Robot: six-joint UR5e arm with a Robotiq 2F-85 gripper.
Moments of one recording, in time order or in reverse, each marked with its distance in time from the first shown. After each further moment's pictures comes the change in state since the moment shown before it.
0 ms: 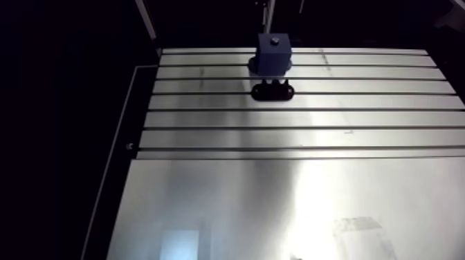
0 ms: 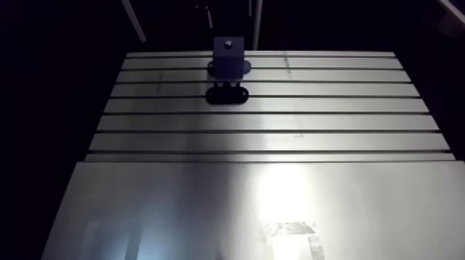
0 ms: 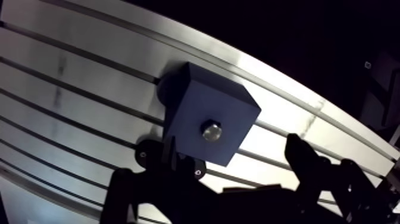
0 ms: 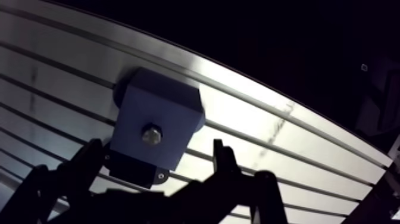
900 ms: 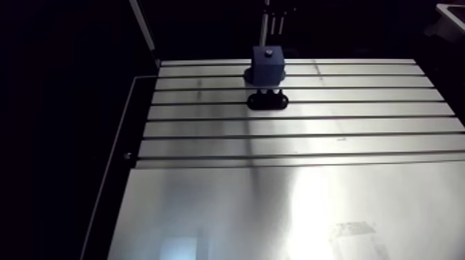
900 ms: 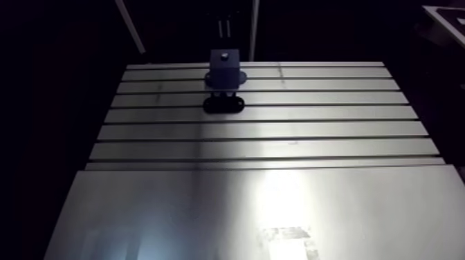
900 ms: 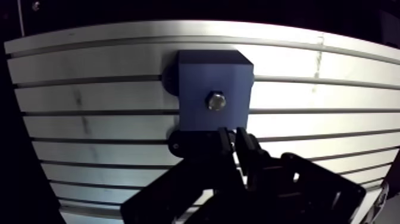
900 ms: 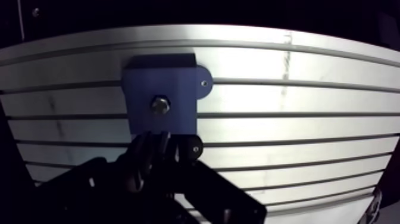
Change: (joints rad) arm -0.015 -0.041 -0.006 0.101 0.036 0.386
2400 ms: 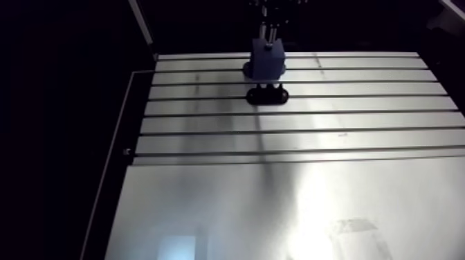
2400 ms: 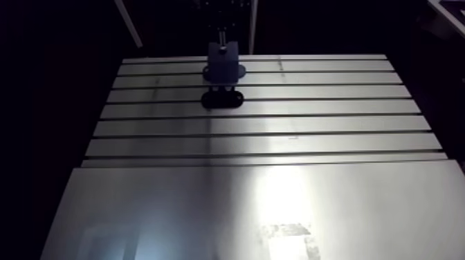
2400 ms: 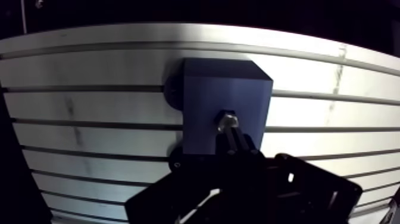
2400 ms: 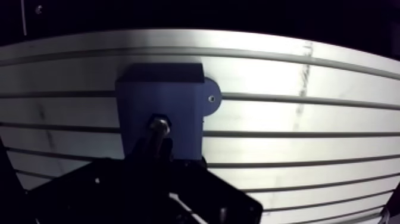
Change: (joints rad) arm -0.005 0.027 0.073 -0.115 0.024 -0.037
